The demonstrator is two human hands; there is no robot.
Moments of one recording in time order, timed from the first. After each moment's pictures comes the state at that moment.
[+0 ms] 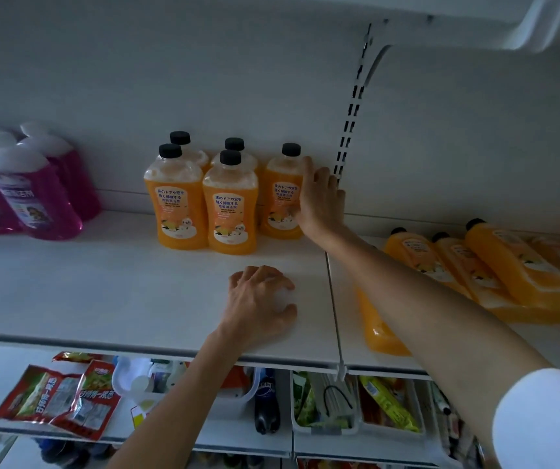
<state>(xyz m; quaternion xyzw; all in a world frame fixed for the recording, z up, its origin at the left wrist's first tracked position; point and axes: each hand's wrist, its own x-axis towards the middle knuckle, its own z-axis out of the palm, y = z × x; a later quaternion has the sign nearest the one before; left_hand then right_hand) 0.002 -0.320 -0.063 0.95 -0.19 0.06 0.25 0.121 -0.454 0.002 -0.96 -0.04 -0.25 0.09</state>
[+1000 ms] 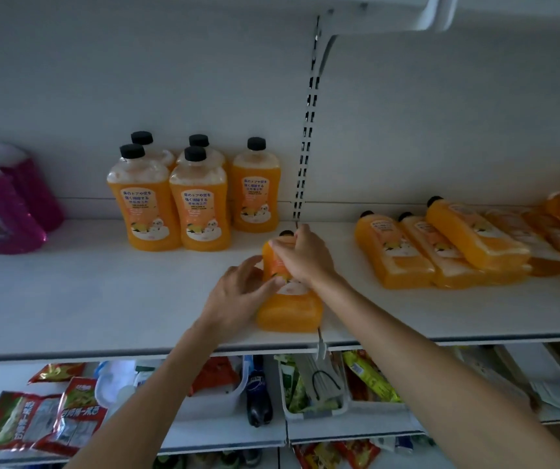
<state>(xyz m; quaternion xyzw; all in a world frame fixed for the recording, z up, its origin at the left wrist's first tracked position) -0.004 -0.320 -0.061 0.88 -0.15 -0.05 0.45 0.034 -0.467 -0.035 -0.94 0.10 -0.06 0.31</state>
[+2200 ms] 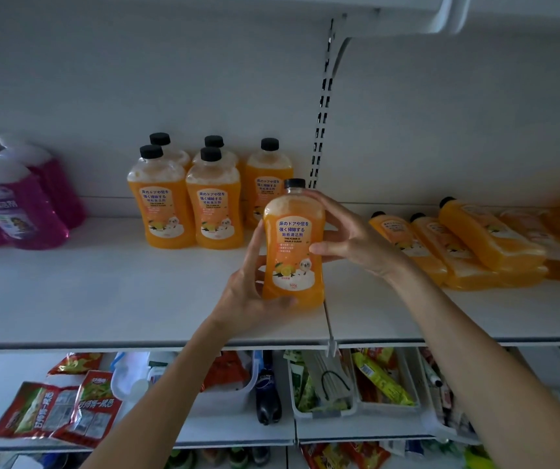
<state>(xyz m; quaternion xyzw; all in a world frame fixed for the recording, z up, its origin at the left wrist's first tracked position) -0.009 -0.316 -0.060 0.77 -0.27 0.01 0.57 0.005 -0.520 0.013 -0.79 -0.17 0.06 0.59</state>
